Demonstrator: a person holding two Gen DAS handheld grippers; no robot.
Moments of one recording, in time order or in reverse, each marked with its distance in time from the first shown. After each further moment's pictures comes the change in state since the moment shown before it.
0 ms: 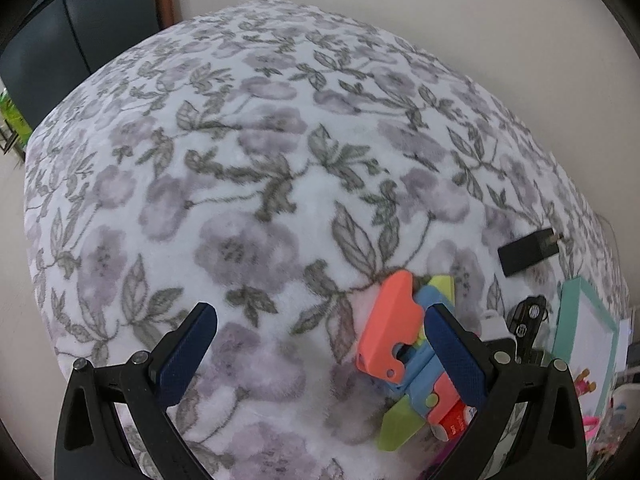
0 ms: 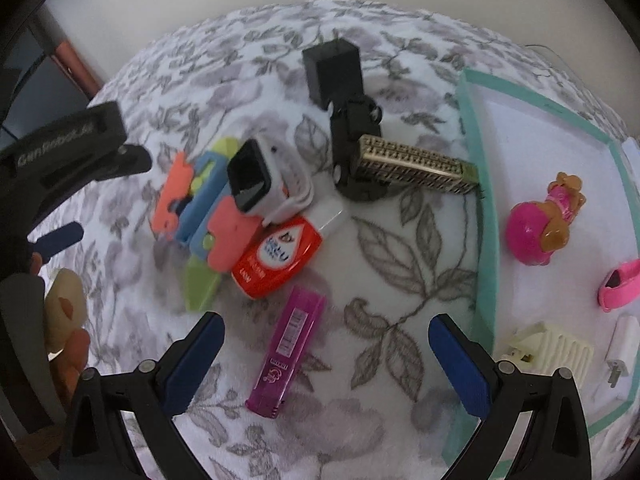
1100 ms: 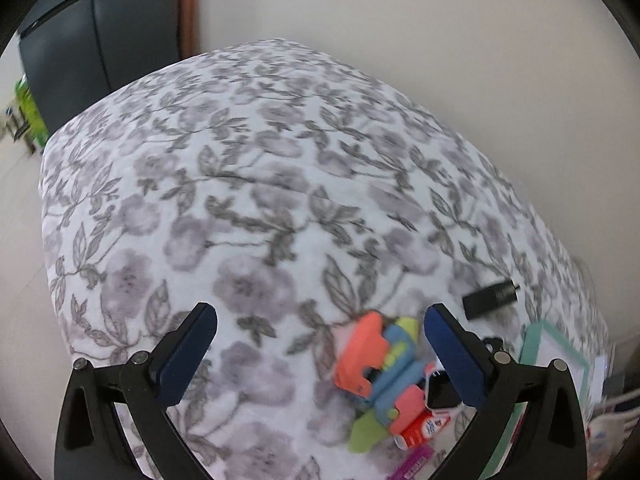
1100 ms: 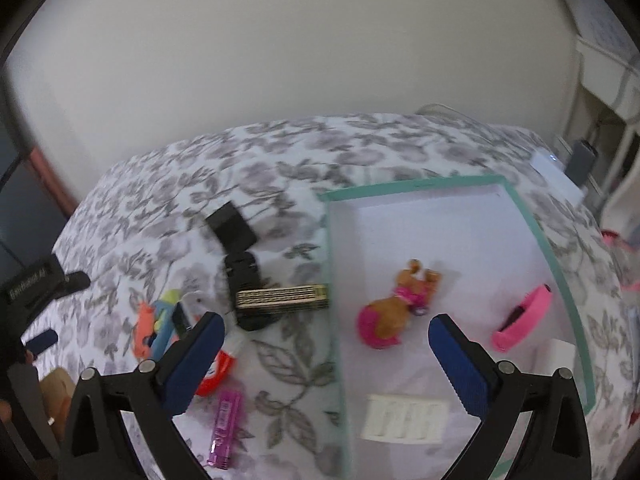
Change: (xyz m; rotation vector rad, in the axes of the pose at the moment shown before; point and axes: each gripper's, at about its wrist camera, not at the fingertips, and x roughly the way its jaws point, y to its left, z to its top) left arm -0.052 0.009 0.014 -0.107 -0.146 -0.028; right arm -0.080 -0.064 0.017 0.183 -0.369 -0.093
